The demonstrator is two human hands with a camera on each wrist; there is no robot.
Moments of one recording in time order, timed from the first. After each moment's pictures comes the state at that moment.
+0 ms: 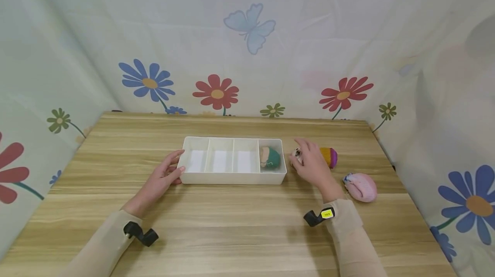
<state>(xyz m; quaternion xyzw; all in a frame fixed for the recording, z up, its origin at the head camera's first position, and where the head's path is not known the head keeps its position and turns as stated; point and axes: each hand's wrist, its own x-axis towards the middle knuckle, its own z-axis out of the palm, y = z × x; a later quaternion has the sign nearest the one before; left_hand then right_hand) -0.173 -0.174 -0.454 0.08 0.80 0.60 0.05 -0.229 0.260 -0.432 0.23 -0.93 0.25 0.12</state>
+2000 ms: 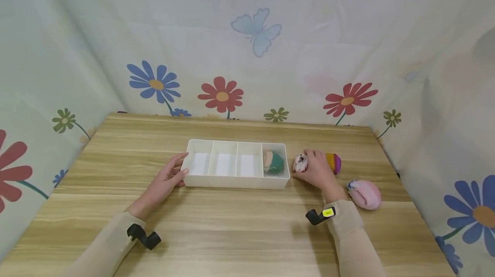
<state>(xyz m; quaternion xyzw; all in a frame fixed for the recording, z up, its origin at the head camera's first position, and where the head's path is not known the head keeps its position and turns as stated) -0.163 -0.170 -0.446 0.08 0.81 0.58 0.04 -0.244 0.271 -0.451 0.12 -0.97 0.20 -0.01</state>
